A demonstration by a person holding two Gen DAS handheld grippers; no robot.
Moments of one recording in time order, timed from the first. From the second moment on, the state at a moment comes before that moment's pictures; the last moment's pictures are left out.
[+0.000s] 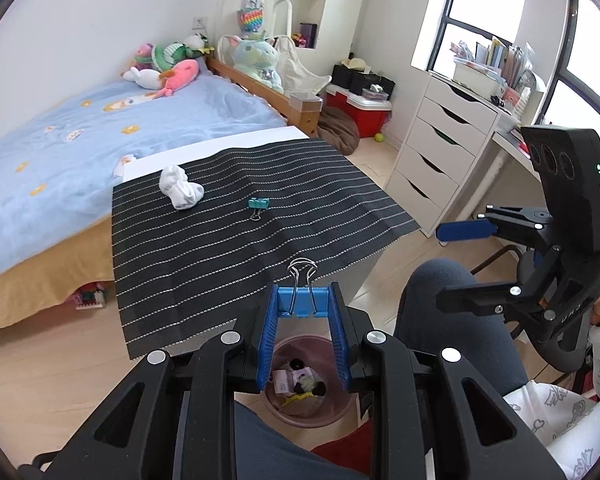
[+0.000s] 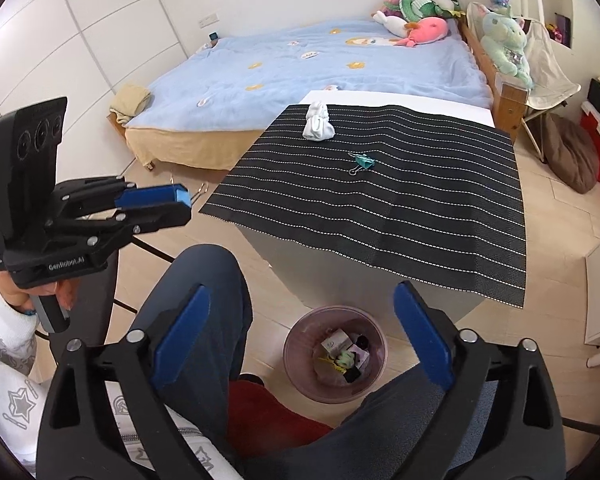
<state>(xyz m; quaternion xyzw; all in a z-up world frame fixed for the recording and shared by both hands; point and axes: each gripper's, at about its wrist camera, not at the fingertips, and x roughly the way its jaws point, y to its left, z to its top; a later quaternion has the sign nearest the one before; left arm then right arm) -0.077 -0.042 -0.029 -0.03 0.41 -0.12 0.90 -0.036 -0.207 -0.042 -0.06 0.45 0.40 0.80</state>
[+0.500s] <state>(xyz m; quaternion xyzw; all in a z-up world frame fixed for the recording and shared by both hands) -0.075 -0.056 -0.030 -0.01 0.41 -0.15 0.90 -0.030 -0.224 -0.035 -0.05 0.44 0.38 0.81</state>
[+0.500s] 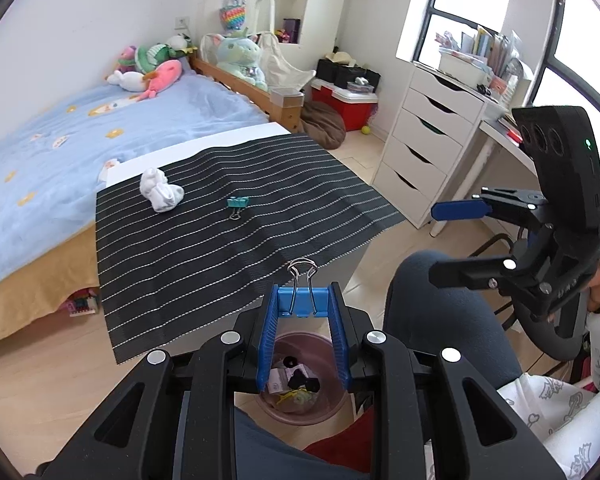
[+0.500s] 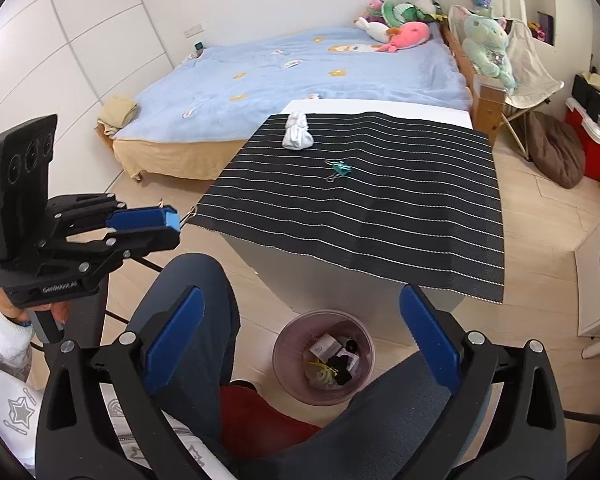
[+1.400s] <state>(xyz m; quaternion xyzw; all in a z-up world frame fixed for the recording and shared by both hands) -0.069 -0.067 -0.040 -0.01 0.41 -0.15 0.90 -0.024 -0.248 -0.035 -0.03 0.44 0.36 0.82</state>
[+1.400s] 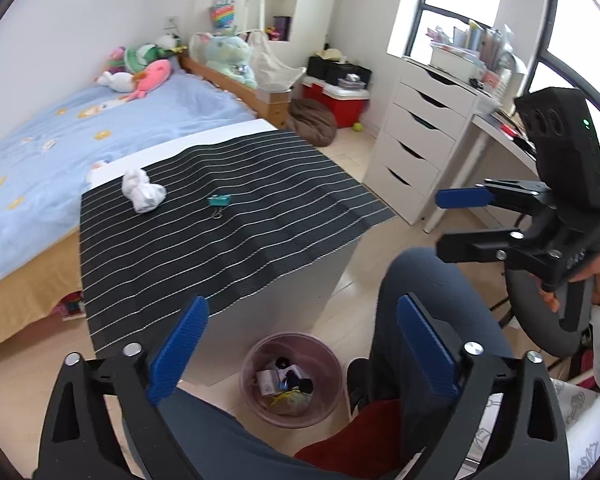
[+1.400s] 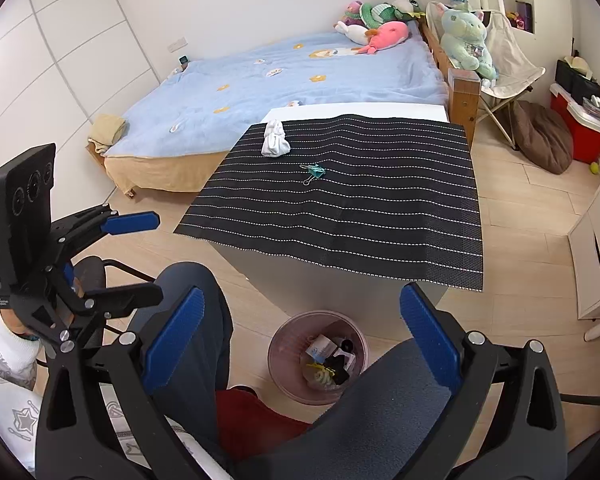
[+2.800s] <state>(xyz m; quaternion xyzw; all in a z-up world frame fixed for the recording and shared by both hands) -0.041 0.005 -0.041 -0.07 0.40 -0.06 0.91 0.107 -0.105 -0.051 -0.18 0.45 0.40 0.78</state>
